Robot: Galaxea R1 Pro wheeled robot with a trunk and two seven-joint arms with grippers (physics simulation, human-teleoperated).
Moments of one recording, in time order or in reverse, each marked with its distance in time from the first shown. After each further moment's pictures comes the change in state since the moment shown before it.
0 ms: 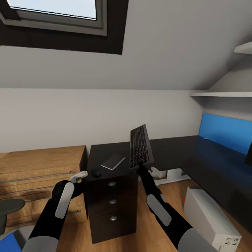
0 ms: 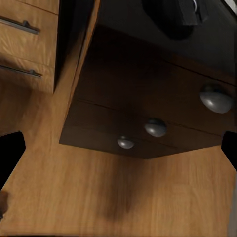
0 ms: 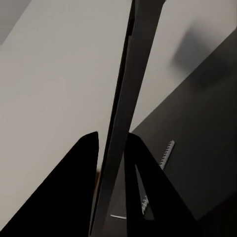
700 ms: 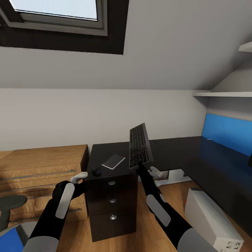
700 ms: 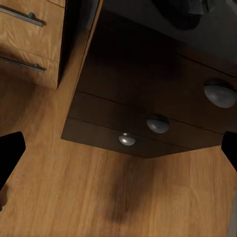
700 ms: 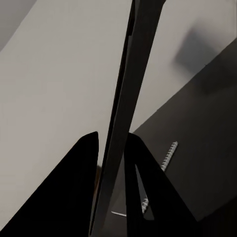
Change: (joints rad) left arm 0.000 0.000 0.000 0.017 -0.001 -0.013 0.001; right arm 0.000 0.004 0.000 -0.004 0.036 -0.003 -0.004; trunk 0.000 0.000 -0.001
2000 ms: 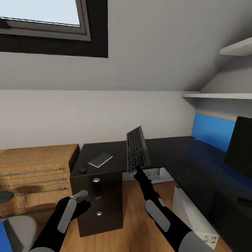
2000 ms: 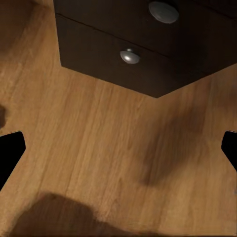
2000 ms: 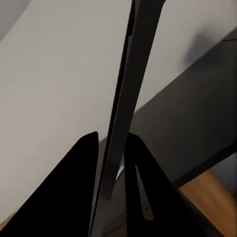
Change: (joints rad) left arm 0.062 0.012 -0.002 0.205 -0.009 -0.071 0.002; right arm 0.014 -0.011 0.061 0.025 0.006 -0.008 0.003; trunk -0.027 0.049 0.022
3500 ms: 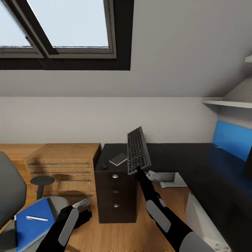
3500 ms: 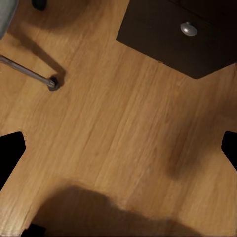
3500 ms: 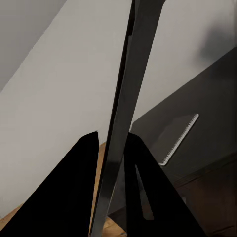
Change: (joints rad) left arm 0.067 0.005 -0.073 0.010 -0.007 -0.027 0.000; right arm 0.002 -0.006 0.001 0.003 -0.002 -0.002 -0.001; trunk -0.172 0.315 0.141
